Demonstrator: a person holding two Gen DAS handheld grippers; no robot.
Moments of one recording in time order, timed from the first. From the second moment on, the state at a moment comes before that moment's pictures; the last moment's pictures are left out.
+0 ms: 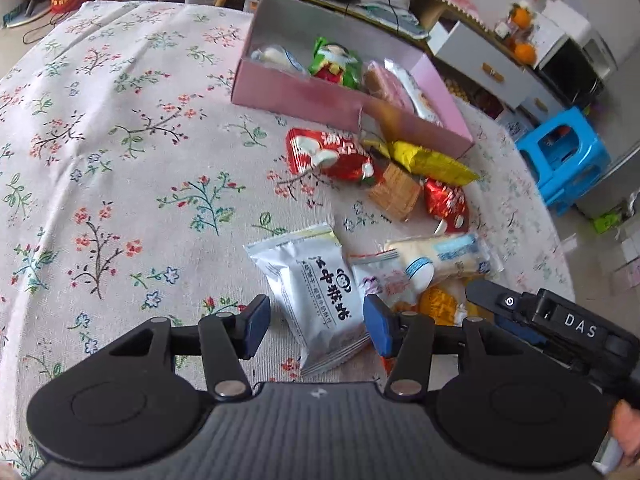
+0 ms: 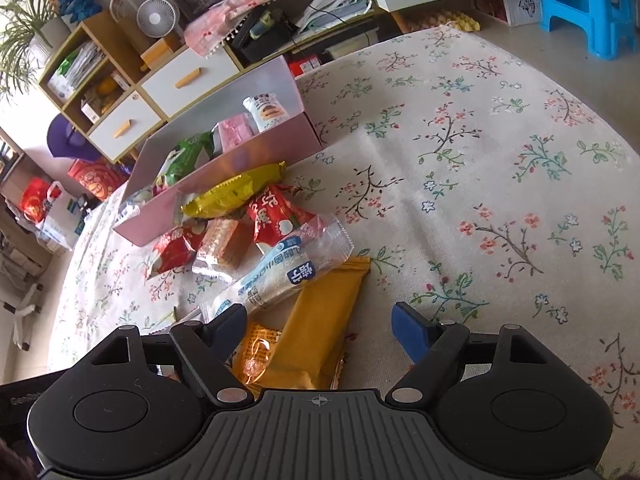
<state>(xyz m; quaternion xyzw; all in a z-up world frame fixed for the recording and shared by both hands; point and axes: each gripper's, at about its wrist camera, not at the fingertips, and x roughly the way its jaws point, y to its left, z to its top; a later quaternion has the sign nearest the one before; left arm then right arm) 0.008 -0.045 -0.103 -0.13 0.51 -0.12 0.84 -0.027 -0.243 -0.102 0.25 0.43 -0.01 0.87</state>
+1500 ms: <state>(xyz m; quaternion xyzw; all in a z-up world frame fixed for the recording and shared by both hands) 0.010 -0.033 -0.099 -0.14 0.49 -0.15 0.85 -0.032 -0.243 -0.102 0.23 0.45 0.00 0.86</state>
